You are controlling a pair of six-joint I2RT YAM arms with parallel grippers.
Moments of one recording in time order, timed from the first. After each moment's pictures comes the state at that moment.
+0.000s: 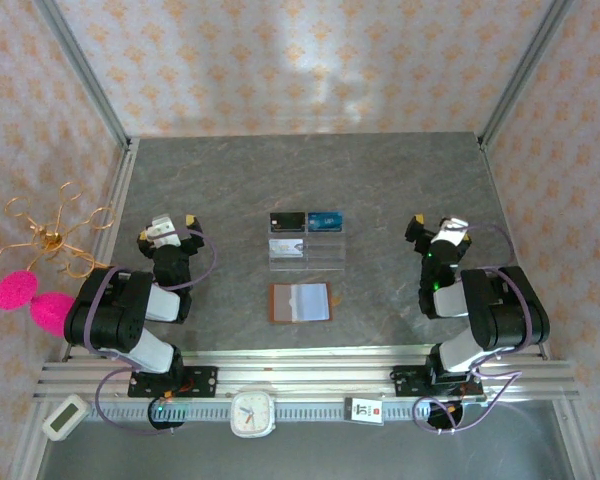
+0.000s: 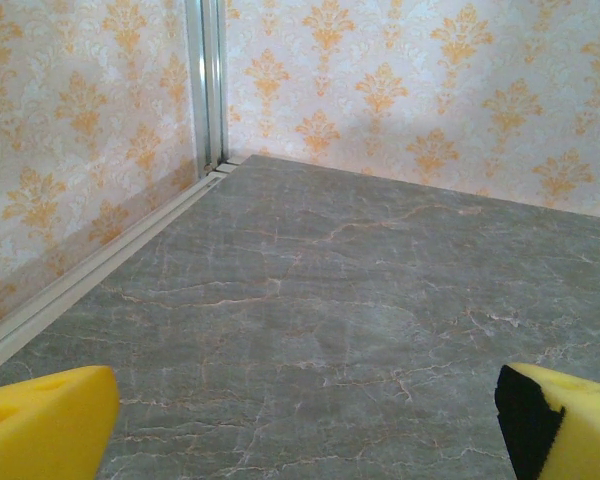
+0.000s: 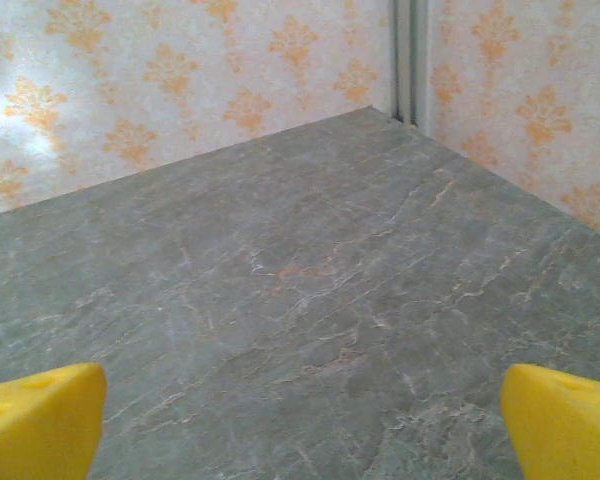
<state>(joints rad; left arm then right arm) -0.01 1.53 0.19 1.23 -0.42 -0.12 0.06 1.53 0.22 1.13 0.33 0.22</state>
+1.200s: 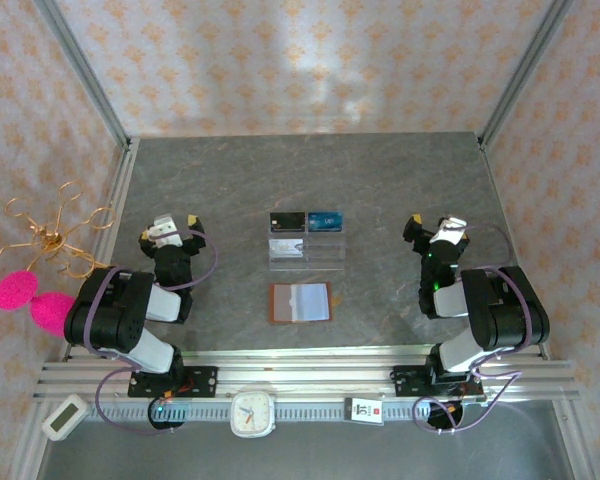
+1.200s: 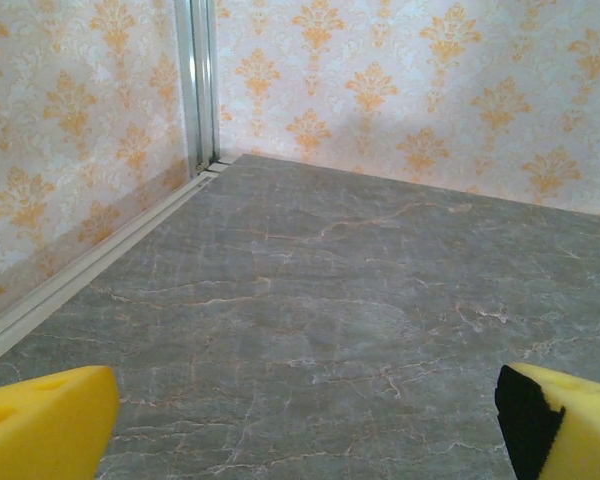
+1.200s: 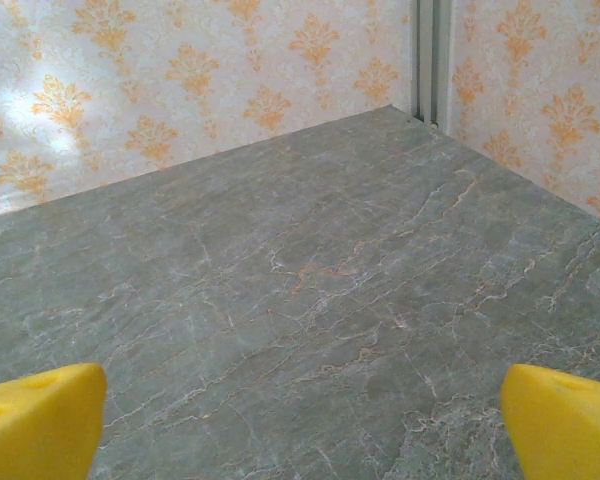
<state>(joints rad) -0.03 1.53 0.19 1.23 -0.41 -0.12 0.06 1.53 0.22 1.14 0.30 0.22</state>
